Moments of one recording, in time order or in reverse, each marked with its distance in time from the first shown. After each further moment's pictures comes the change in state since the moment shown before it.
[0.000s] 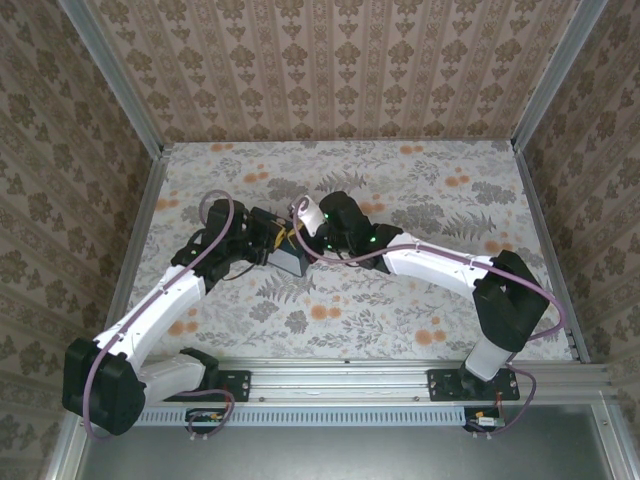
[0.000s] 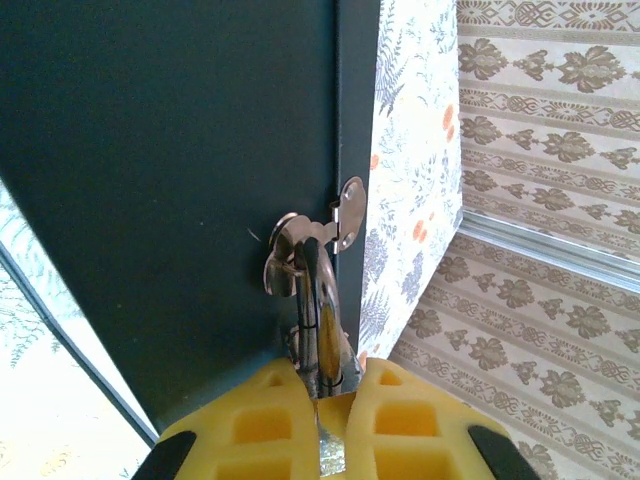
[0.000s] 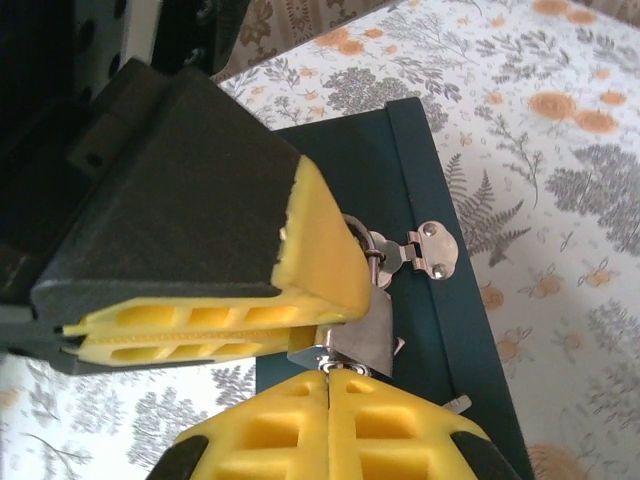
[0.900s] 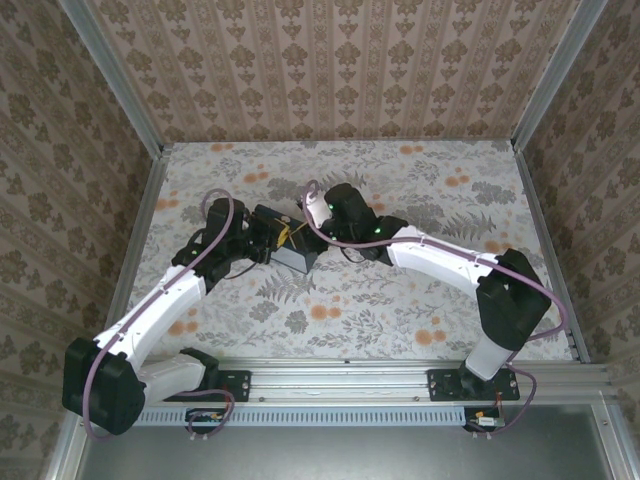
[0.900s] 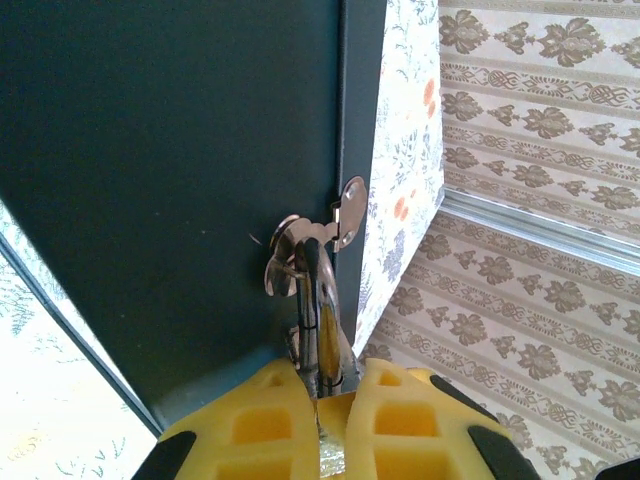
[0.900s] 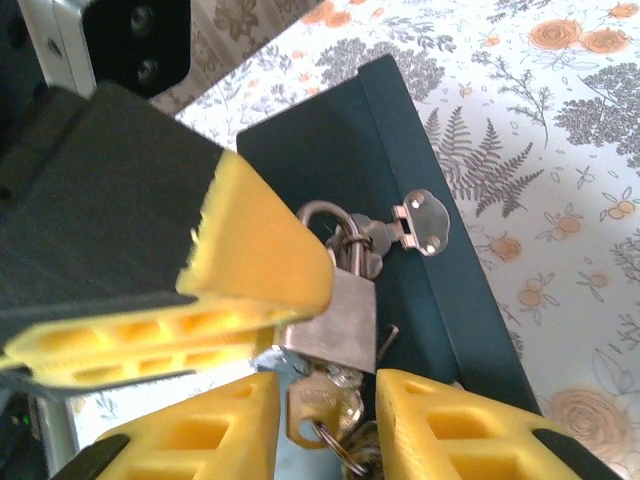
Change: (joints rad) left arm -0.002 0.002 0.000 0.037 0.047 -0.018; right arm -0.044 -0.005 0.035 -0.107 -0.071 0.091
